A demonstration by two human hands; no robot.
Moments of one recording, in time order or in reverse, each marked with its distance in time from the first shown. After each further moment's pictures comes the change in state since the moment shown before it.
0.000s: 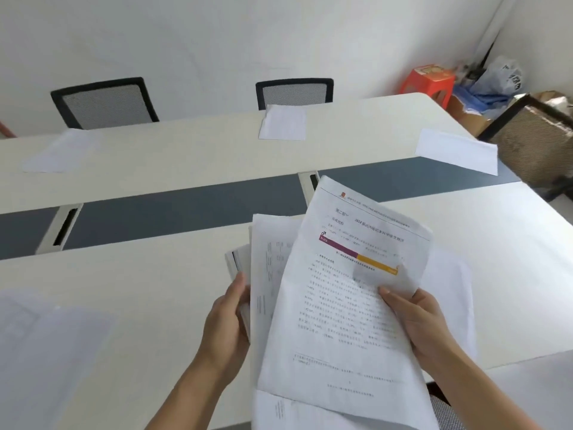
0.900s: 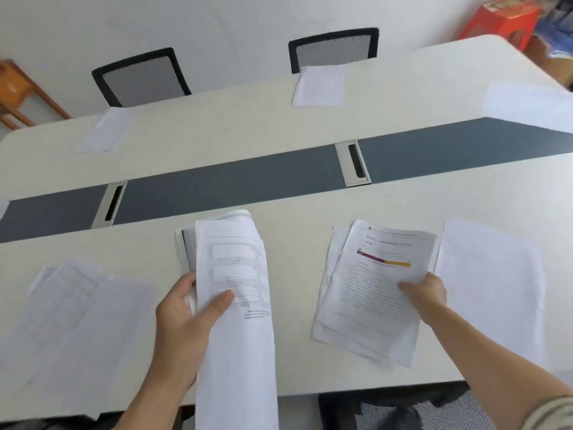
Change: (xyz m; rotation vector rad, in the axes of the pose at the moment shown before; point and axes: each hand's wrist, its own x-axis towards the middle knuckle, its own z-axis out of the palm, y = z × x) left_hand -0.010 0.009 -0.075 0.336 0.370 0.343; right_hand 0.158 0.104 -0.030 -0.800 0.395 0.210
